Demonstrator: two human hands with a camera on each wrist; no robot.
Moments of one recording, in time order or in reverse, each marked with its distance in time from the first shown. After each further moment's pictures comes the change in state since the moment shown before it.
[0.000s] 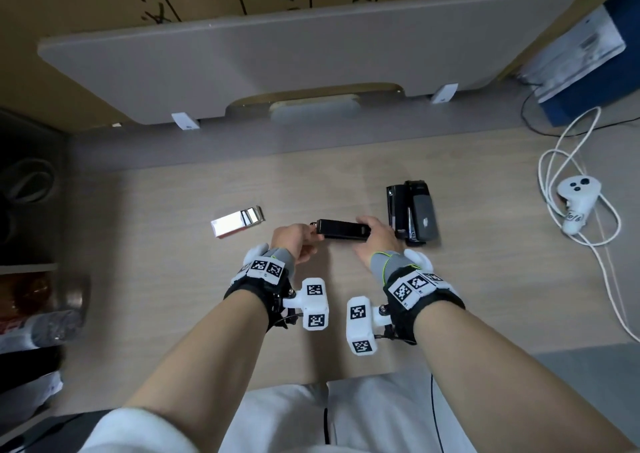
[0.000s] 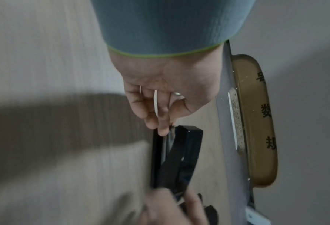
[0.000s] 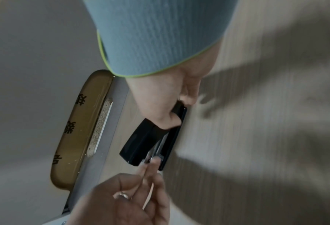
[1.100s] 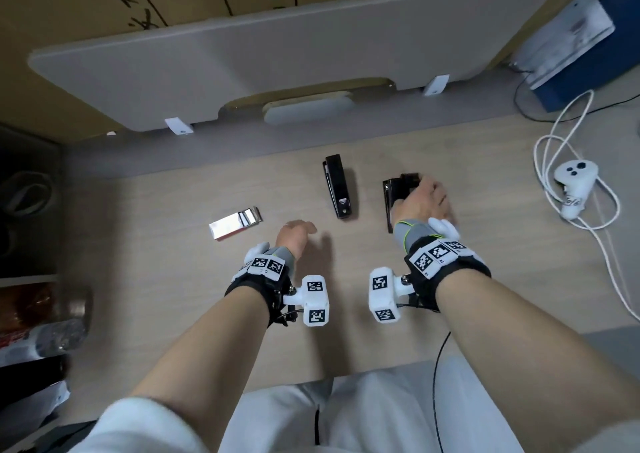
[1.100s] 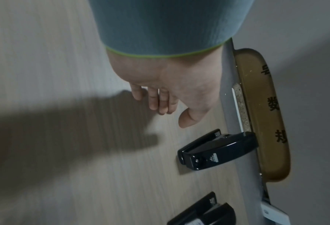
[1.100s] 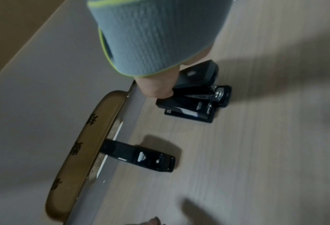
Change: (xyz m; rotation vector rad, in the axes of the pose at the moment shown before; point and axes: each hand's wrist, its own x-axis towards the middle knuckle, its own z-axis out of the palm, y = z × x) left_hand 0.019 -0.002 0.004 0.353 -0.026 0.143; right_hand 0.042 0.012 -0.041 -0.040 0.550 0.125
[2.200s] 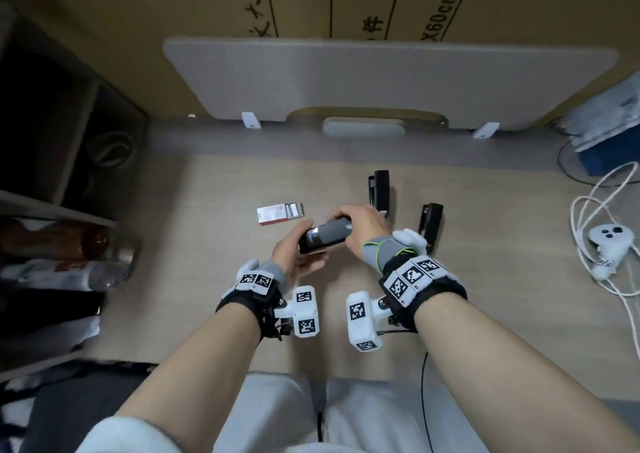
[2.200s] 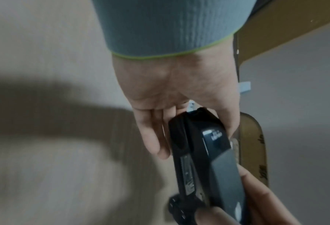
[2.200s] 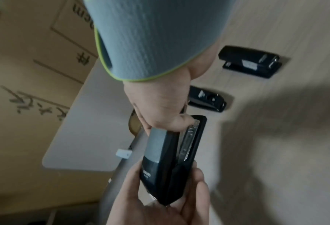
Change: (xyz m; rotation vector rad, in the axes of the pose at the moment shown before) left_hand -0.060 -0.049 -0.054 -0.768 -0.038 -0.048; right_hand -0.107 -0.075 0.003 -0.069 -0.457 -0.808
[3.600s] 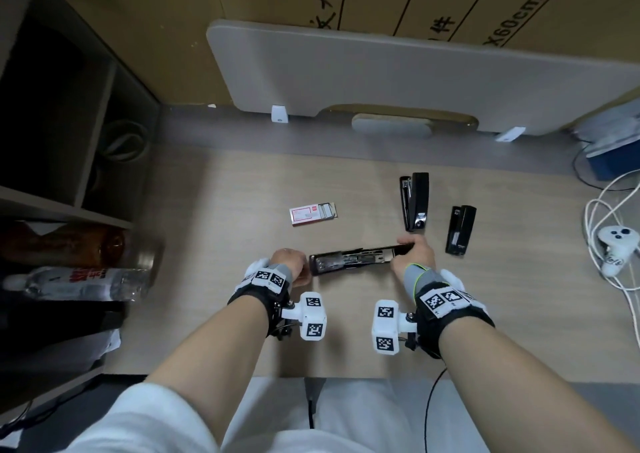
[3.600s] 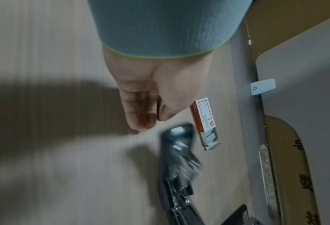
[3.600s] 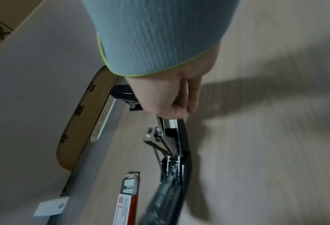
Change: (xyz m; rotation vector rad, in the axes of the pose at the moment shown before) left_hand 0.027 0.030 -0.101 0.394 0.159 -0.189; right_hand -0.008 0.000 0.072 0.382 0.233 0.731
